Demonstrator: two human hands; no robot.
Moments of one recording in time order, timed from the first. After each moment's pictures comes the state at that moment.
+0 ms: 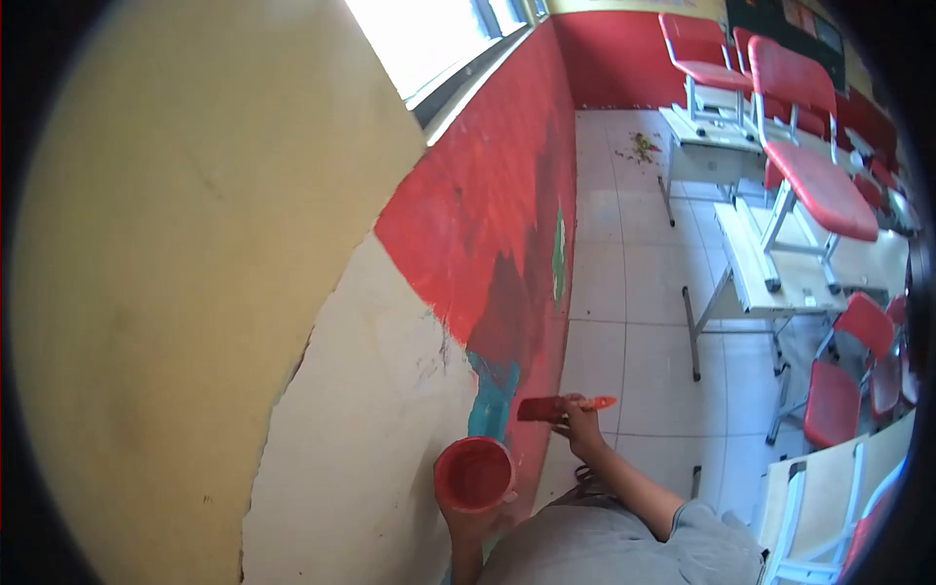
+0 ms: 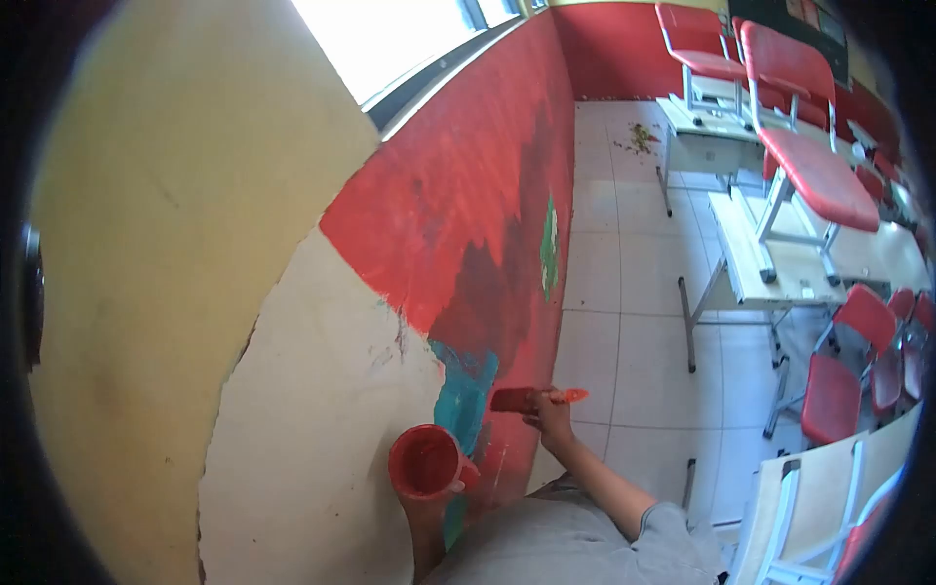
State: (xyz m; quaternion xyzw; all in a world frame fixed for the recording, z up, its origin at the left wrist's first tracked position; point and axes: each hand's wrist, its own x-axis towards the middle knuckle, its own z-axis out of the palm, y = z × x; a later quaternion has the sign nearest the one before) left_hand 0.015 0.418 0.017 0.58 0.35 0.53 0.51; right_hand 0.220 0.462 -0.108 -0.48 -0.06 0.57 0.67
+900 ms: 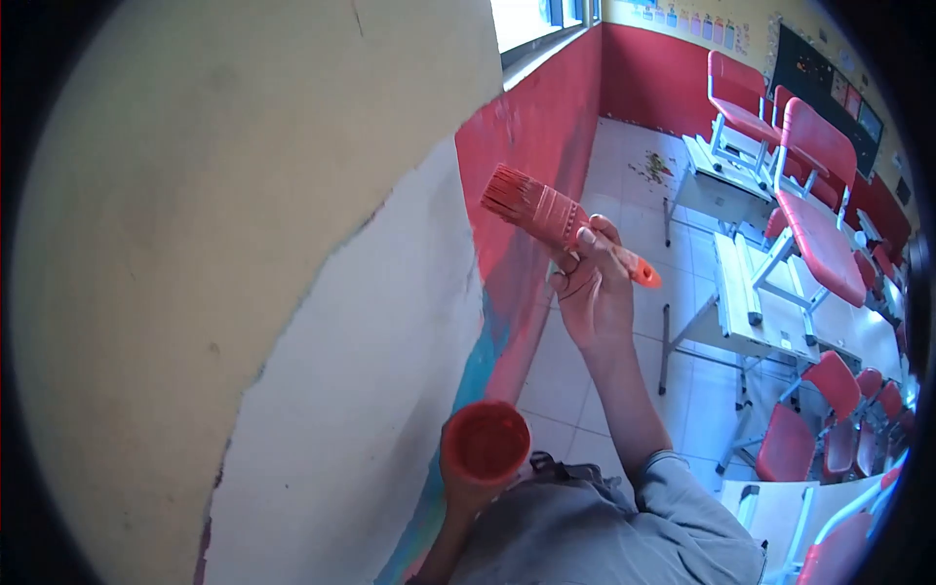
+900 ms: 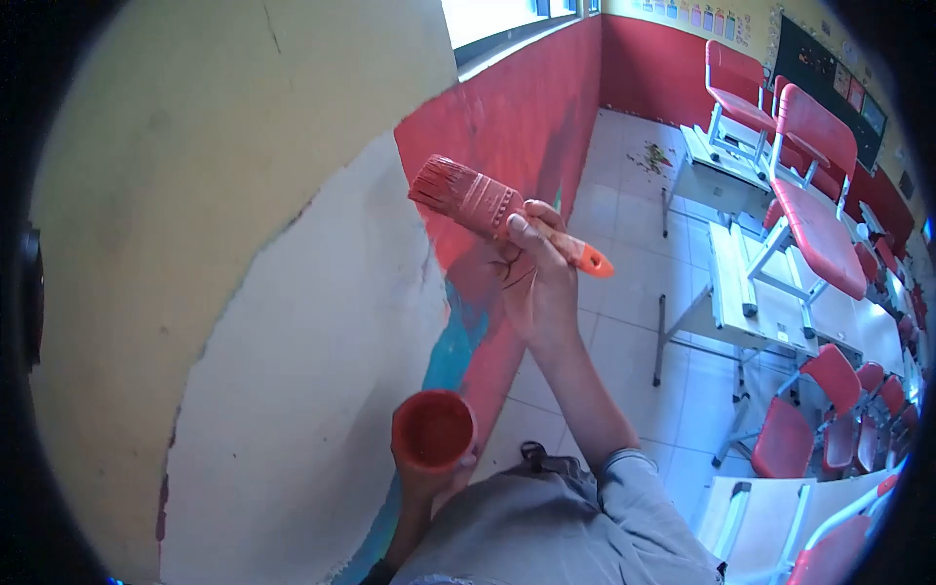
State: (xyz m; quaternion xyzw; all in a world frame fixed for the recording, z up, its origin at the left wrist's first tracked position) left_hand 0.015 0.379 0.023 0.58 0.34 0.57 0.47; right_hand 0.208 0.480 0.142 -0.08 -0.27 0.52 0.80
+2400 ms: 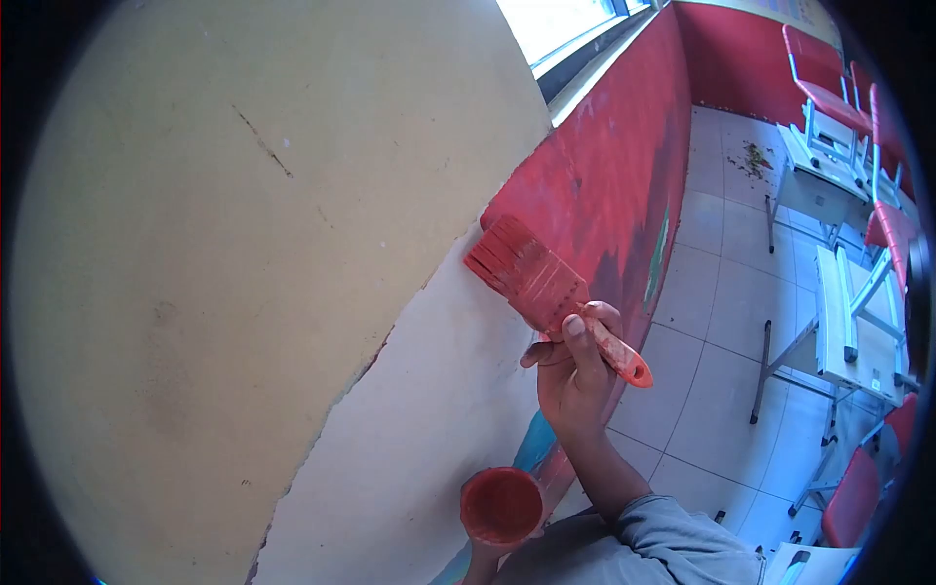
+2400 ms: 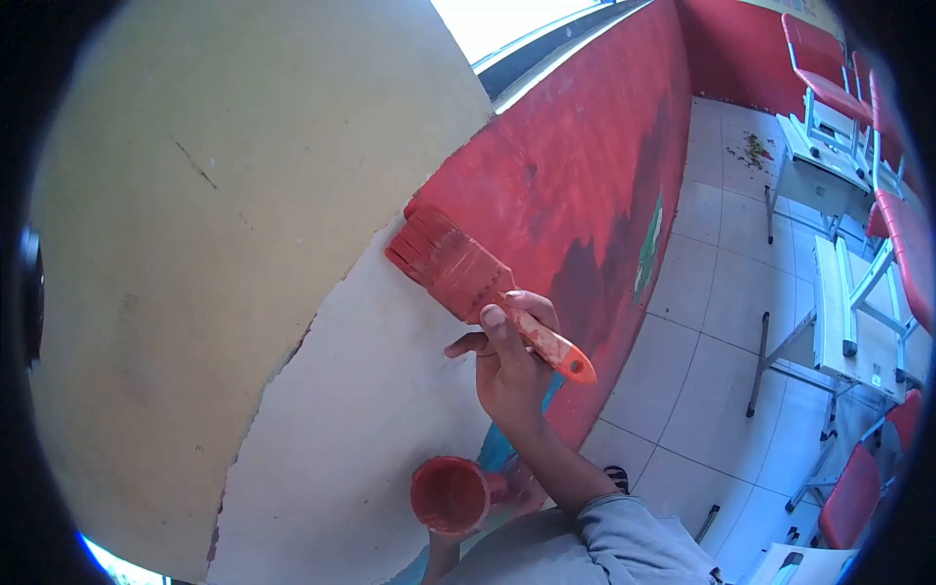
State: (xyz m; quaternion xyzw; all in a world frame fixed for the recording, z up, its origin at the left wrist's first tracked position) left_hand -0.012 0.382 -0.020 0.52 0.37 0.55 0.54; right_hand 0.148 0.533 0.129 0.02 -0.19 0.48 0.85
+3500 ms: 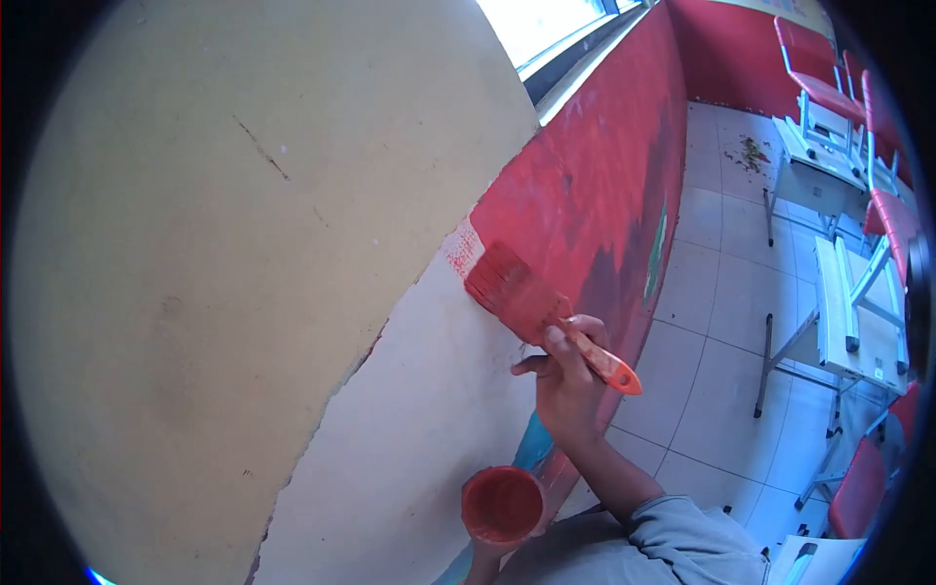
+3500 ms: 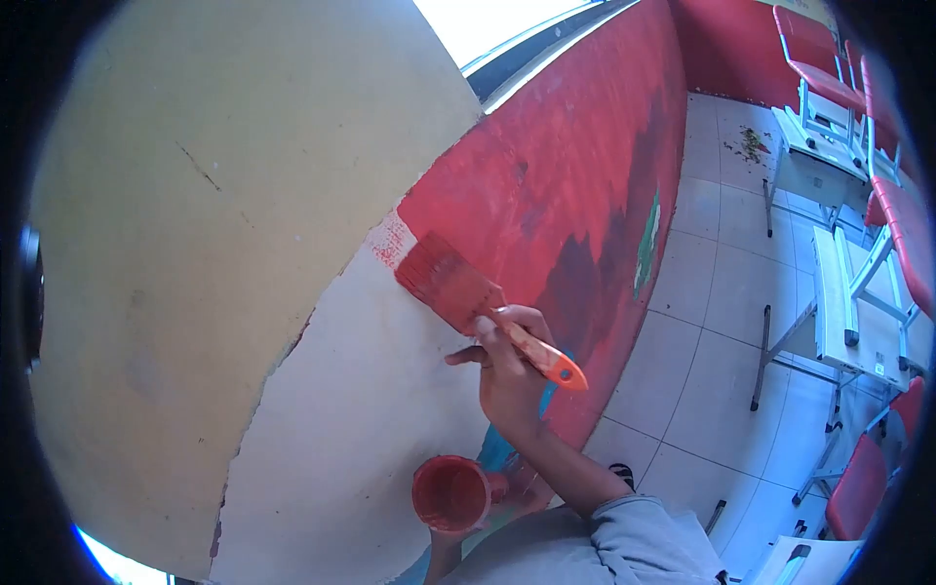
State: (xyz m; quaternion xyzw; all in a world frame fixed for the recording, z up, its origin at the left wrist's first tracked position) left_hand 0.004 0.380 0.011 0.54 0.37 0.58 0.48; right_hand 0.147 0.517 0.122 -0.06 -0.16 0.52 0.84
